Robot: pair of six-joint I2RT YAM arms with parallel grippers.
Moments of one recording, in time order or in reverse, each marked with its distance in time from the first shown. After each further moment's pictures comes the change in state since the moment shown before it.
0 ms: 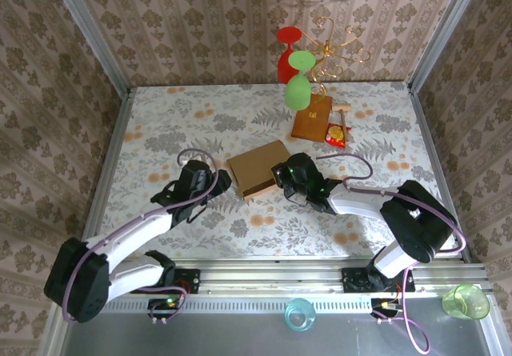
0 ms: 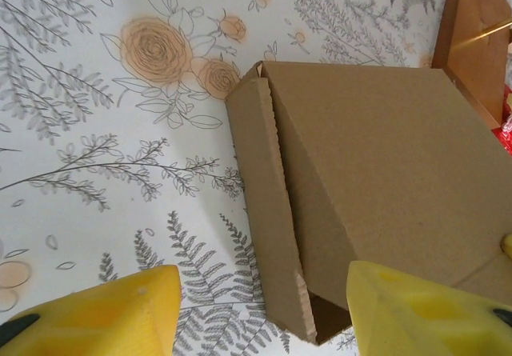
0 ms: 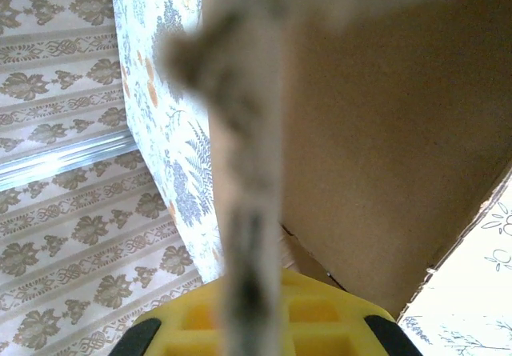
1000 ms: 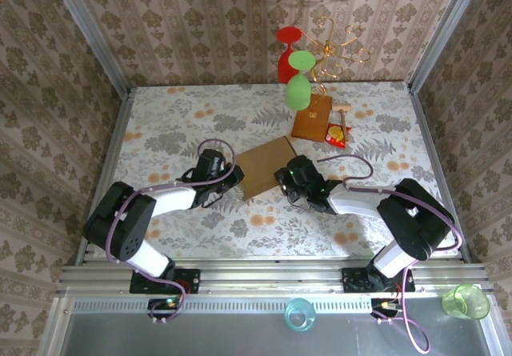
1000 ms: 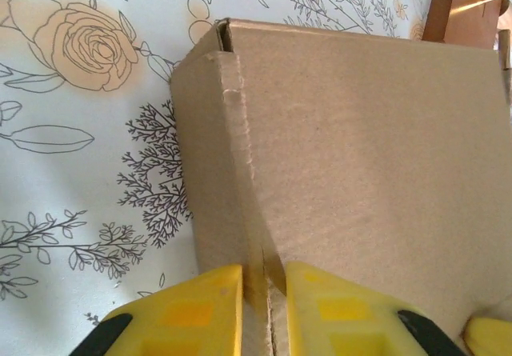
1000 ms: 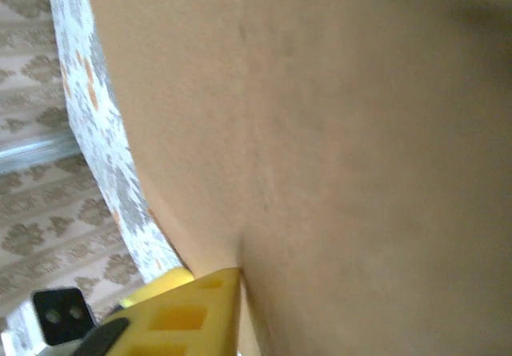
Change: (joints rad) left arm 0.029 0.430 0.080 0.358 0.217 -0.079; right arm -0.010 0.018 -0.018 -0.078 -0.022 -0.069
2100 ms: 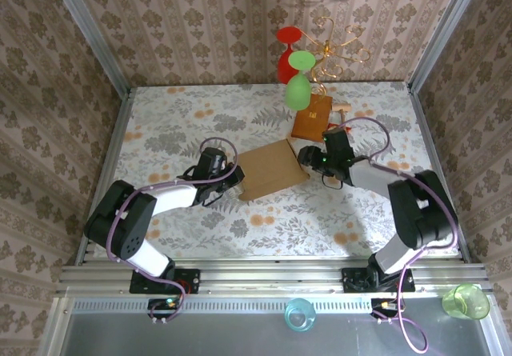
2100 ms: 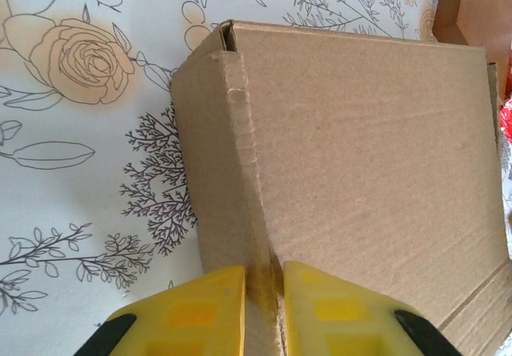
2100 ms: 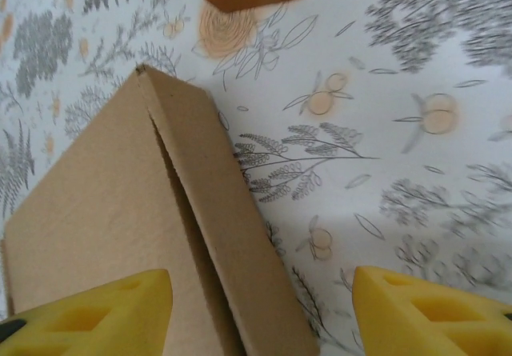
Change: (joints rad) left arm 0.004 0.011 0.034 -0.059 -0.014 0.081; right arm -0.396 0.077 0.150 -0.209 -0.246 -0.933
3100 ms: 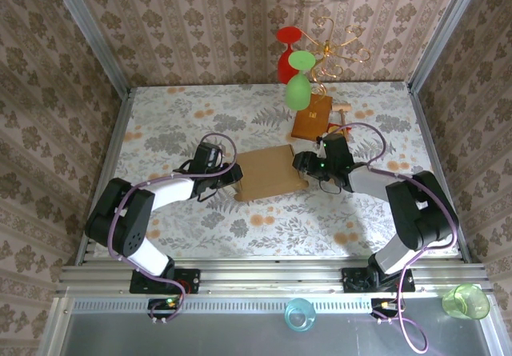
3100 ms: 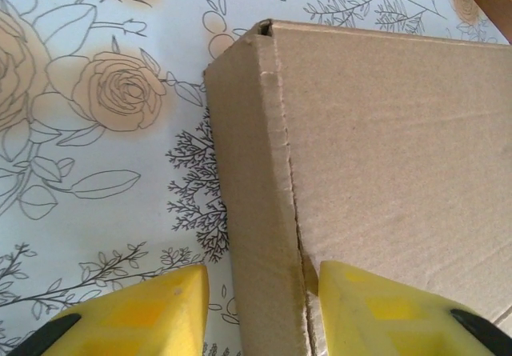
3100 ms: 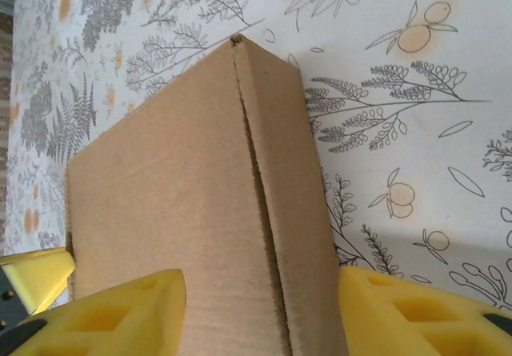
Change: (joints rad) left arm 0.060 0.018 0.061 -0.133 0.075 0.197; right arm 0.024 -0.050 -0.094 0.116 -0.124 0.032
